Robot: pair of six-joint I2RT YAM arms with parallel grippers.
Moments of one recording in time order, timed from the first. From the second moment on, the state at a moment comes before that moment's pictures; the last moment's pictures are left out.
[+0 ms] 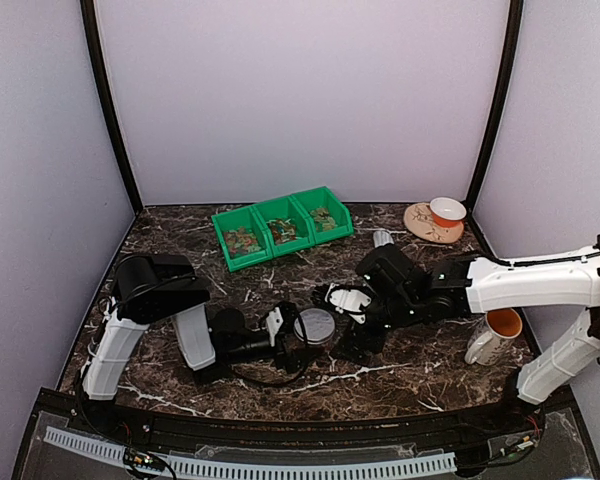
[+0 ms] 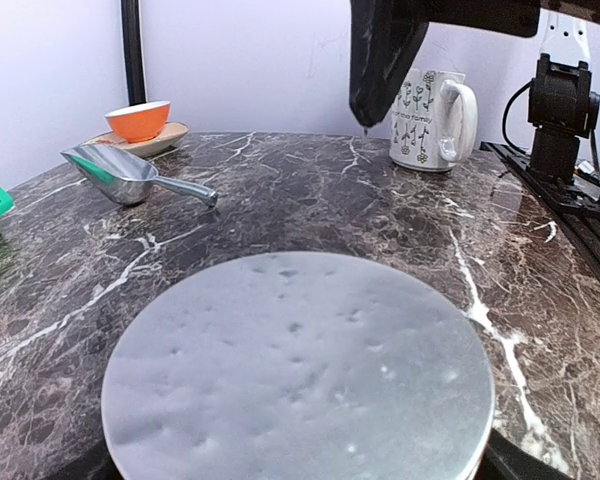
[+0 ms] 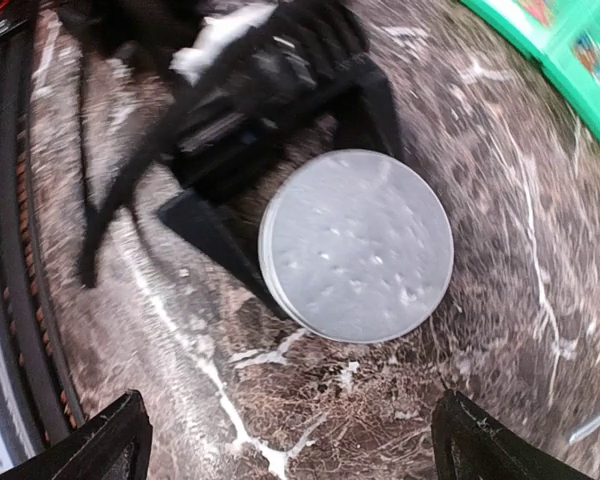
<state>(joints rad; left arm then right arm) -0.92 2.35 0.66 1.55 0.34 0.05 1.05 1.45 0.94 -0.42 -0.06 -0.16</state>
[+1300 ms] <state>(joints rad) -0.90 2.36 0.67 1.55 0.59 0.08 0.93 1.79 1.25 -0.56 -0.47 -0.76</state>
